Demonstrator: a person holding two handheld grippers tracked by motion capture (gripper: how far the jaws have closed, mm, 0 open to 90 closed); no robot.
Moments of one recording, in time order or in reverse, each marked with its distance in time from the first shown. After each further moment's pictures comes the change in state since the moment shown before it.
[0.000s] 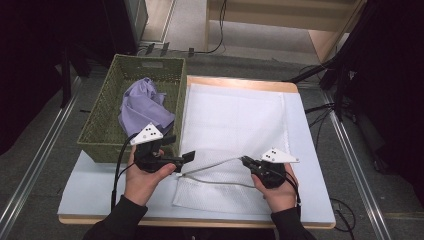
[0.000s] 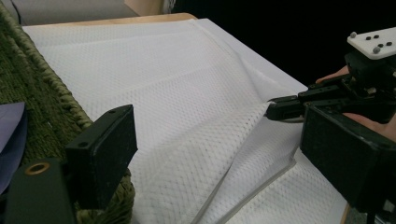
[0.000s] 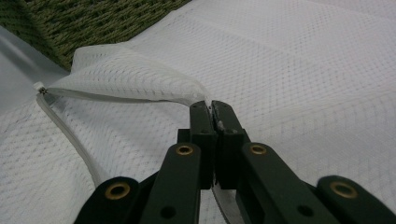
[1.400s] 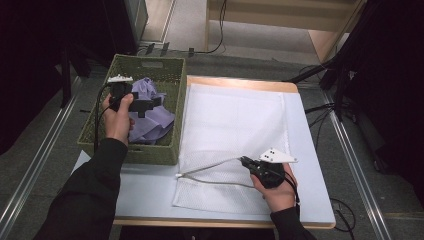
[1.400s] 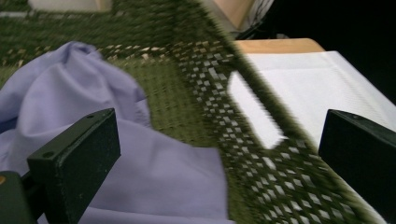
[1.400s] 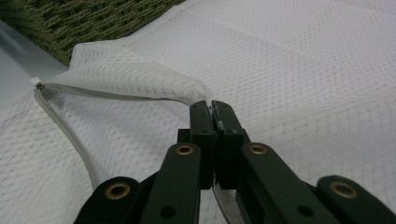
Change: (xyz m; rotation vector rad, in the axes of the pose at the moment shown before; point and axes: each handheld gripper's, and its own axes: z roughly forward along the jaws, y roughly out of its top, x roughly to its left) left arm 0.169 0.061 0.016 0.037 0.281 -0.215; right arm 0.000 -0.002 0.004 0.012 0.005 -0.010
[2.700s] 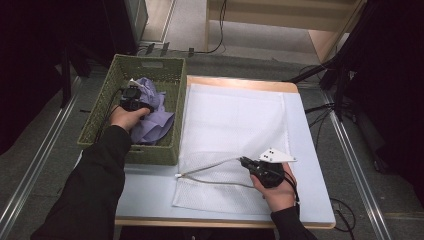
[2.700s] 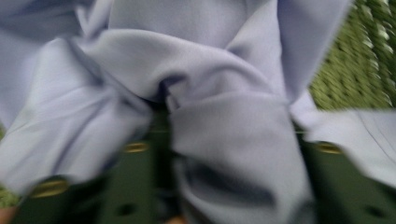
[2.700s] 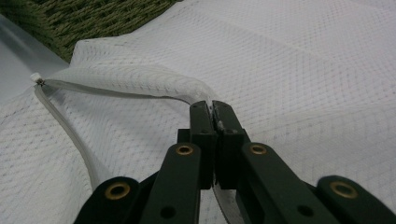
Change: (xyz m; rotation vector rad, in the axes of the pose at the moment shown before) left arm 0.040 -0.017 0.079 0.377 0.217 -0.048; right arm -0.001 -0.001 0.002 0.008 0.014 -0.009
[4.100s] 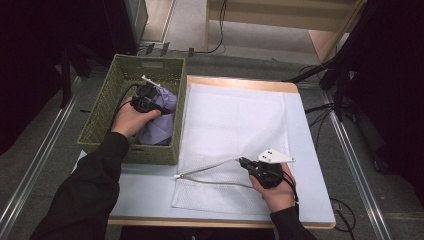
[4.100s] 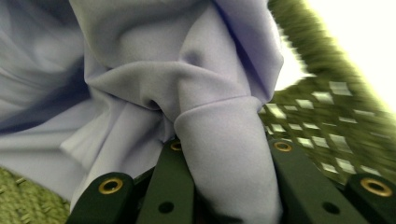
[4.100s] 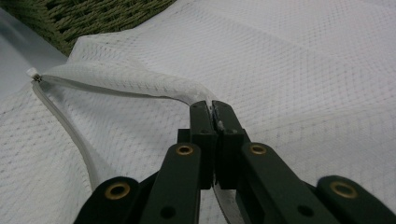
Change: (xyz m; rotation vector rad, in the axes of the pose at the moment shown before) left arm -0.057 -0.001 -0.052 -0.010 -0.265 0.265; right arm 0.002 -0.001 0.002 0.009 0.004 -0.011
